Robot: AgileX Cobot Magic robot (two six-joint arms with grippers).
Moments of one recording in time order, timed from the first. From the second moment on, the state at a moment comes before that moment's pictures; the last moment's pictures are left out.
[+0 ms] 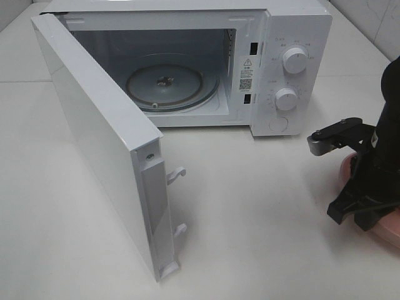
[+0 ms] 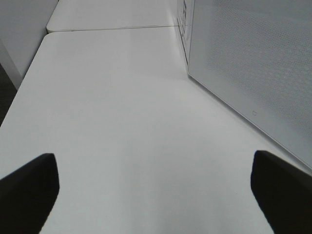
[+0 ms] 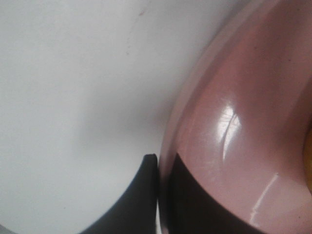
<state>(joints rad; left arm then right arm) -0.04 0.00 -0.50 -0.01 1.03 0.03 0.29 1.70 -0.79 -0.16 0.73 -0.13</state>
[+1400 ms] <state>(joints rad) -0.04 0.00 -0.50 -0.01 1.03 0.03 1.02 1.52 -0.69 -0.62 0.84 -0.06</state>
